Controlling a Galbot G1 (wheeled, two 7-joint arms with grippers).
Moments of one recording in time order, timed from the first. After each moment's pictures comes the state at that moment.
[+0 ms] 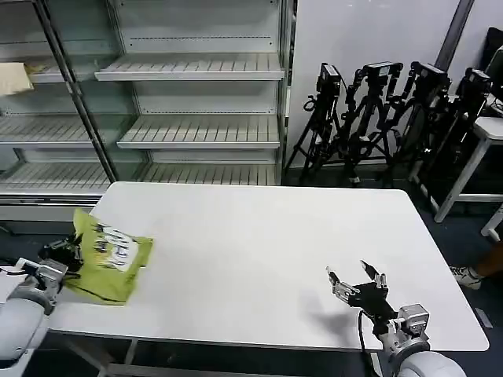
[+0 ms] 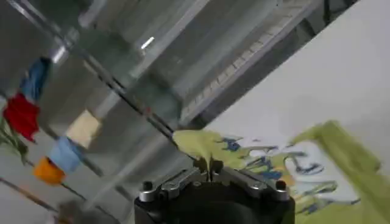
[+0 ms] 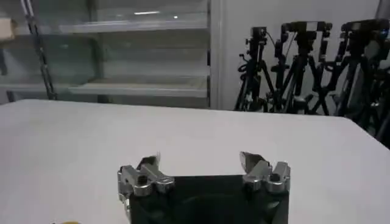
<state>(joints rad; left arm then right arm) 1.34 -0.81 -0.79 -2.01 0.08 0.56 0.15 -1.49 1.11 0.55 2.21 0.46 -0.42 0.06</state>
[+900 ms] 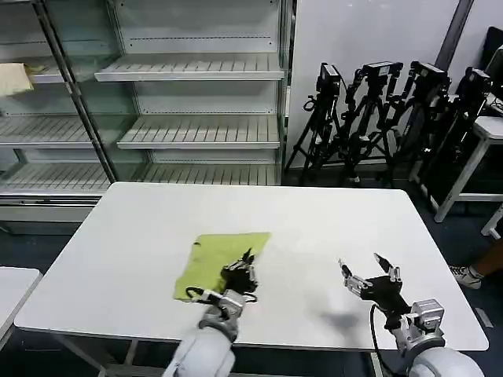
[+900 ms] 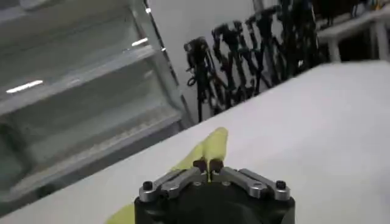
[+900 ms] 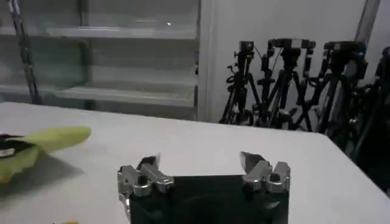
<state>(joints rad) 1.12 -1.37 0.02 -1.99 0.14 0.57 -0.16 -1.48 1.09 0.63 2.24 0.45 -0.44 0.05</state>
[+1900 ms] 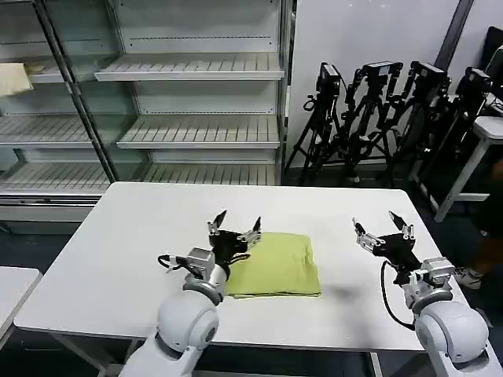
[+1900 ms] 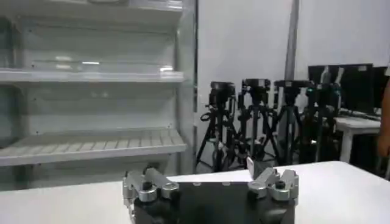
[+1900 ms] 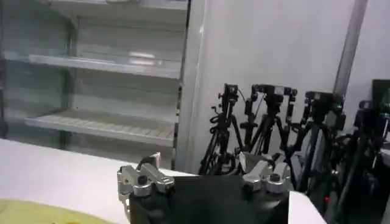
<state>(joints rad) 1.00 -1.34 -0.12 -2.04 -0.29 0.53 -0.26 -1.23 1.06 0.63 2.10 0.42 -0.41 0.01</state>
